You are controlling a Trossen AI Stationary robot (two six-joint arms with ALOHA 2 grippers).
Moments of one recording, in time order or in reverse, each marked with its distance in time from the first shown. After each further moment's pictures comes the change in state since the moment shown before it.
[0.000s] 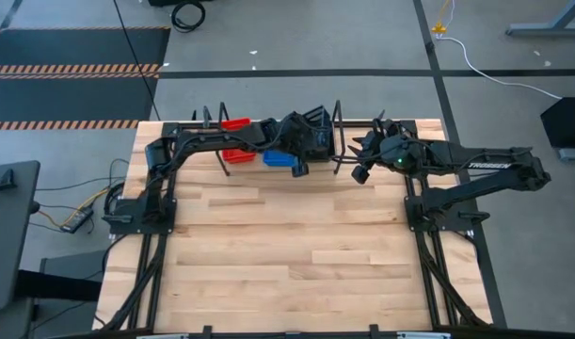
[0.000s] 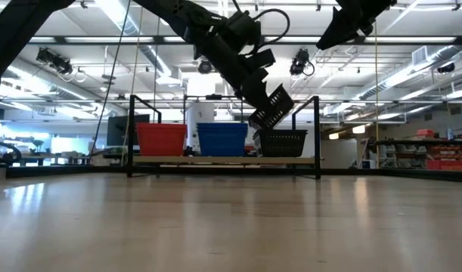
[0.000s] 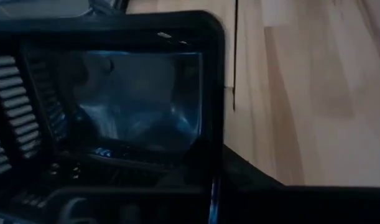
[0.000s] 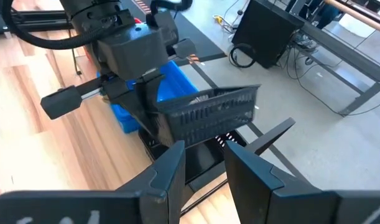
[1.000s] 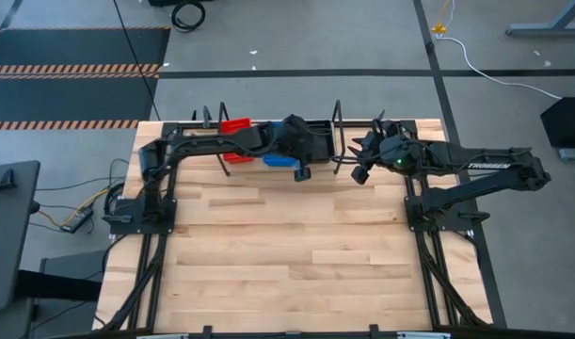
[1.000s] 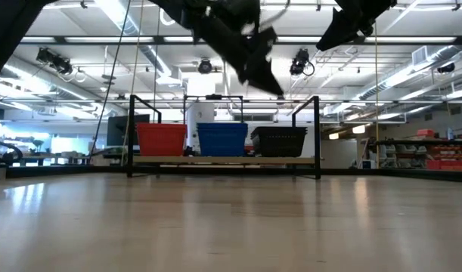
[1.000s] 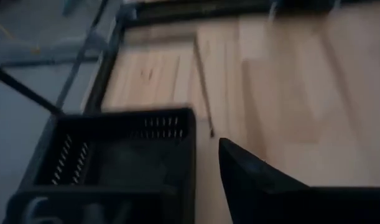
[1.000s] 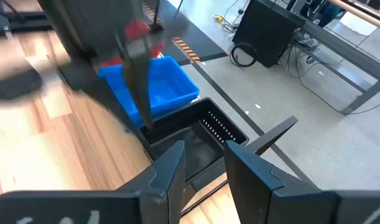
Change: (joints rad) left arm -0.053 -0.047 0.000 0.026 -0.003 -0.043; right arm 0.000 0.000 -0.005 0.004 -0.004 0.015
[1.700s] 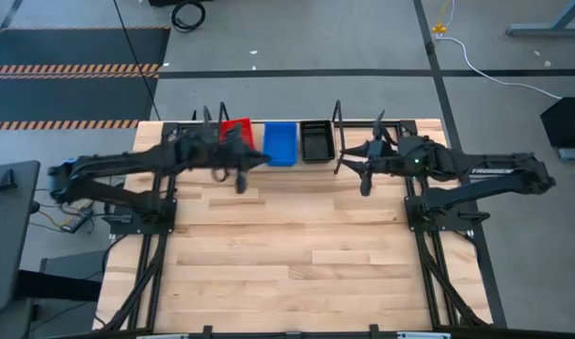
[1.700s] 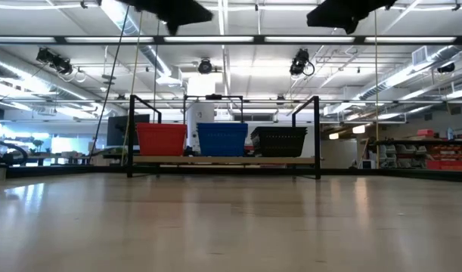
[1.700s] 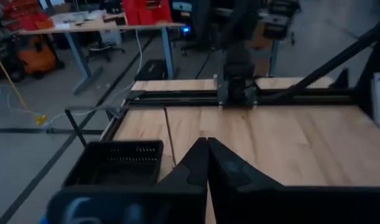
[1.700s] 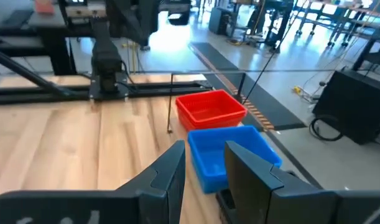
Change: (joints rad) left arm -0.051 -0.767 -0.621 0.263 0.059 -0.159; right arm -0.005 -0.103 -0.162 0.401 -0.368 -0.164
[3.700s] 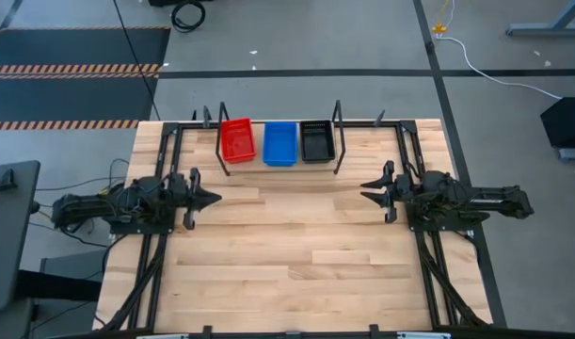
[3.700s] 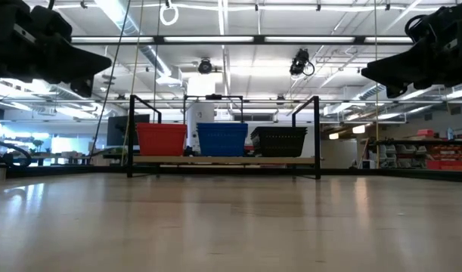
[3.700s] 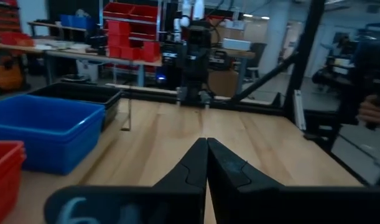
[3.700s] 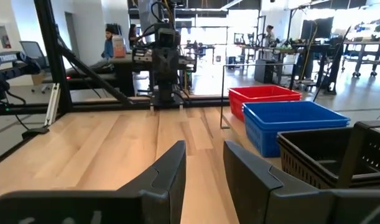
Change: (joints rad) left arm -0.162 -1.188 -0.991 0.065 -0.064 -0.234; right arm 0.002 -0.838 -0.791 0.207 -0.215 0.060
